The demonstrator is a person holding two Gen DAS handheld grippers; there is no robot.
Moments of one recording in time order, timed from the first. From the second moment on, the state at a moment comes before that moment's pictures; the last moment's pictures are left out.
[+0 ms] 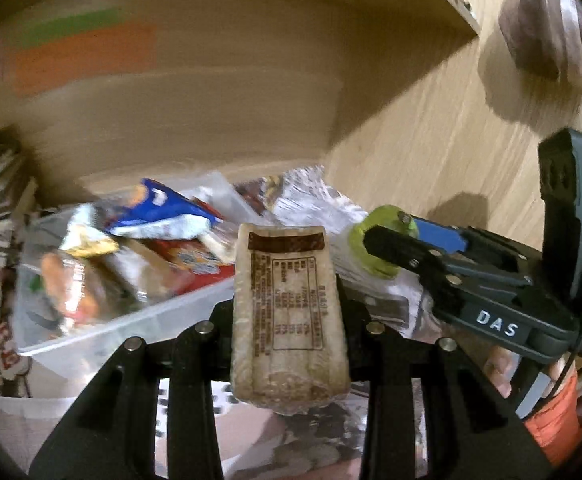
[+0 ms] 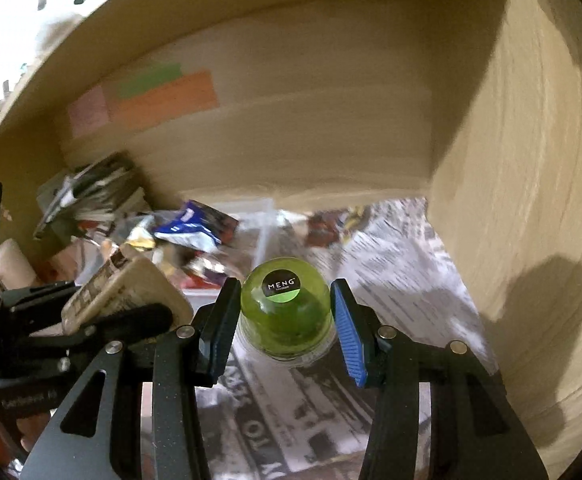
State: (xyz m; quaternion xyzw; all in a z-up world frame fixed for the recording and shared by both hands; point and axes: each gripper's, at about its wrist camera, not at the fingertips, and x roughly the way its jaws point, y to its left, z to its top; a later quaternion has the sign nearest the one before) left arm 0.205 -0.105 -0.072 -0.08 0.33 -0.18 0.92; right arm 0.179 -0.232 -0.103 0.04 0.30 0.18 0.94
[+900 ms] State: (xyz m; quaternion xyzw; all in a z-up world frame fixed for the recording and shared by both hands) left arm 0.262 0.003 -0.107 -0.13 0.37 -0.08 0.92; right arm 0.237 -0.127 -0.115 0.00 0.32 0.28 0.90
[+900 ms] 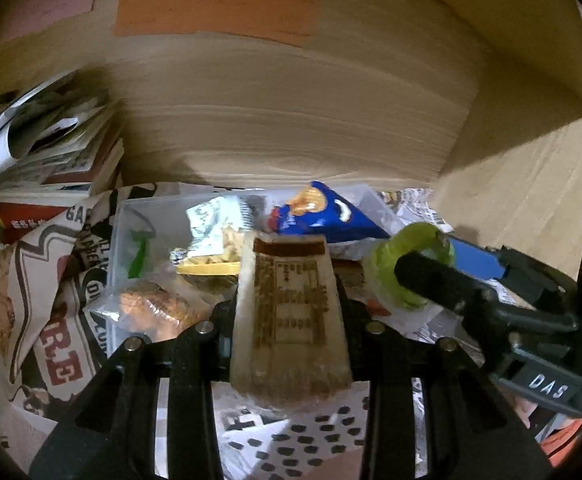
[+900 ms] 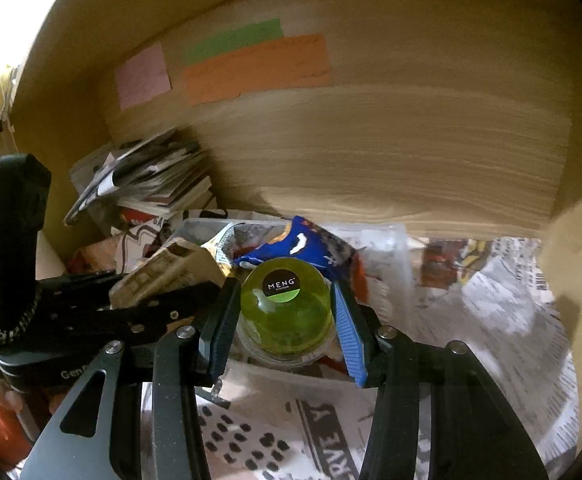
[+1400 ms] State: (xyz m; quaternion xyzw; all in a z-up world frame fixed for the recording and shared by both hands) left arm 0.236 0.018 -0.081 -0.14 0.33 -0.06 0.93; right arm 0.229 -0.134 -0.107 0.01 0.31 0.28 0.91
